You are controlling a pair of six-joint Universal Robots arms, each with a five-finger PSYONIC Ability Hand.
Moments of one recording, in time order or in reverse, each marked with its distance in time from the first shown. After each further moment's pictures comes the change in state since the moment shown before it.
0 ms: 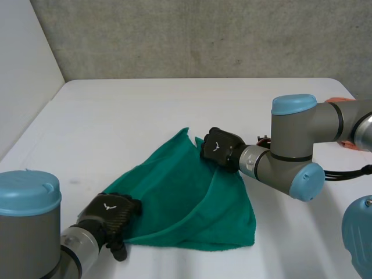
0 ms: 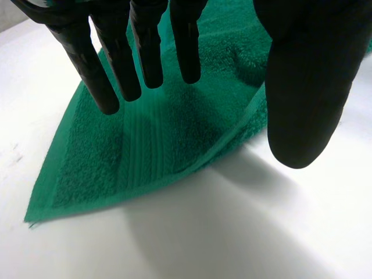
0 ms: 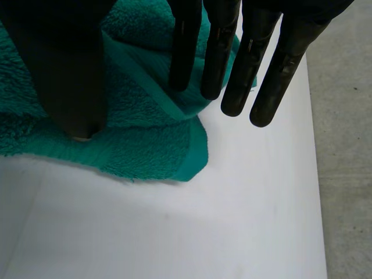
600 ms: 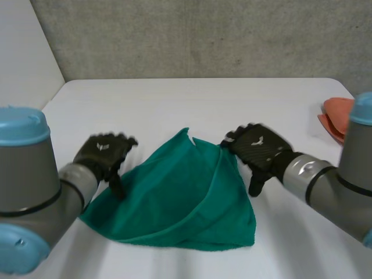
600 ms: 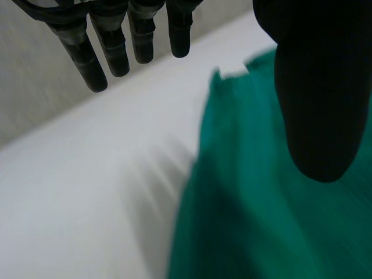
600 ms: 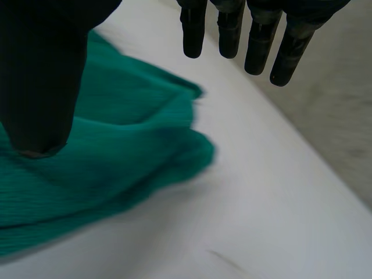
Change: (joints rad) left arm 0.082 -0.065 0.288 -0.021 0.004 -0.001; right arm -0.081 -0.599 0.649 -0.133 0.060 0.636; left_hand -0.235 -0.223 -0.217 -0.228 -0.222; right_hand -0.347 -0.419 -0.430 -0.405 -0.384
